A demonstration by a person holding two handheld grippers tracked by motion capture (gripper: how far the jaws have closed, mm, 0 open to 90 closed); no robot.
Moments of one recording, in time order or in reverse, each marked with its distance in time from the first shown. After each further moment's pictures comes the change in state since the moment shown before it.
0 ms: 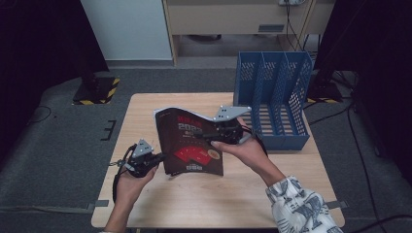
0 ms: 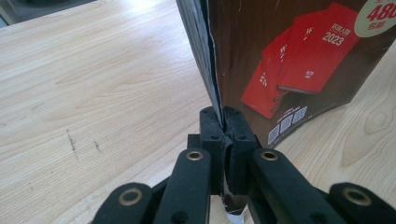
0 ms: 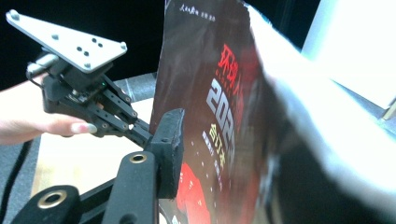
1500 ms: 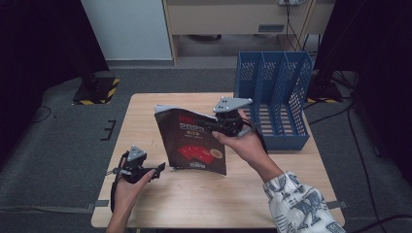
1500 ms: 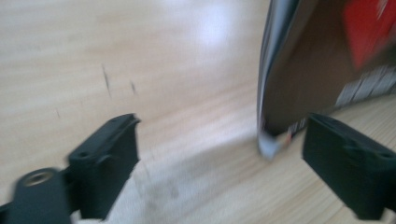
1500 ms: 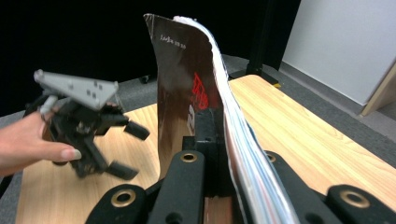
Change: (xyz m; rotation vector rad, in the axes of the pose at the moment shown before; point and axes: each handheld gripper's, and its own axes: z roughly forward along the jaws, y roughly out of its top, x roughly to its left) left arm 0.020 -0.046 0.016 0.039 0.118 -0.169; right arm -0.005 0.022 -0.005 -0.002 -0.067 0.024
